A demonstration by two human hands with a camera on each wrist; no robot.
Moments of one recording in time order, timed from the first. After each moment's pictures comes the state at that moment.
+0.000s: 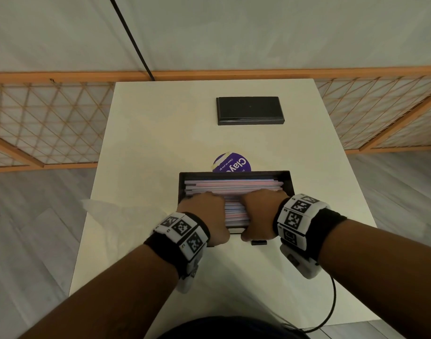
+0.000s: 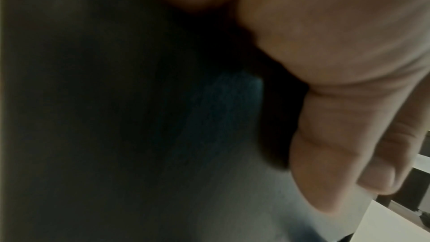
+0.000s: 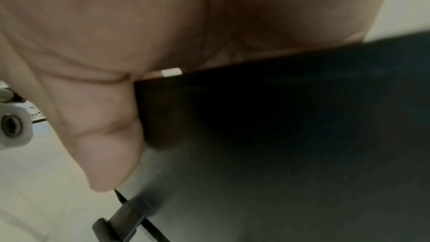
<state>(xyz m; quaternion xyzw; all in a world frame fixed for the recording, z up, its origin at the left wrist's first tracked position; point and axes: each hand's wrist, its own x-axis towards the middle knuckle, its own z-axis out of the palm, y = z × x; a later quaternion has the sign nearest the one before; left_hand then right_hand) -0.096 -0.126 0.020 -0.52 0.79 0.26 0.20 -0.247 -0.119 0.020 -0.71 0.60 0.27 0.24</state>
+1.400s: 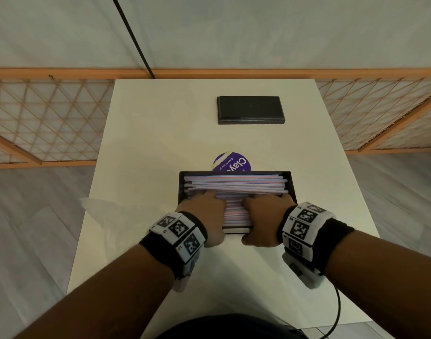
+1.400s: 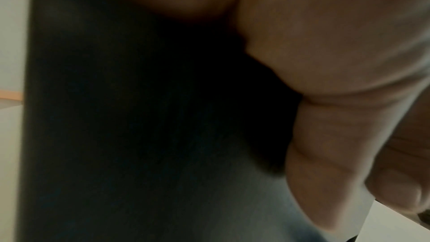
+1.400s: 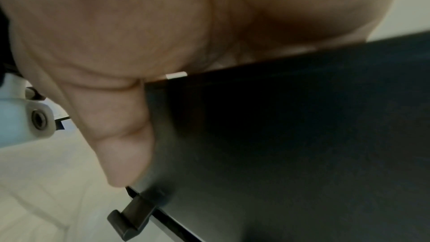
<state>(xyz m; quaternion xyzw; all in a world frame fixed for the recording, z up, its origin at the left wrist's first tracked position) -0.091 -0.128 0.017 -0.47 0.81 0.26 0.24 -0.251 -0.103 0.023 -0.72 0.61 0.25 0.22</state>
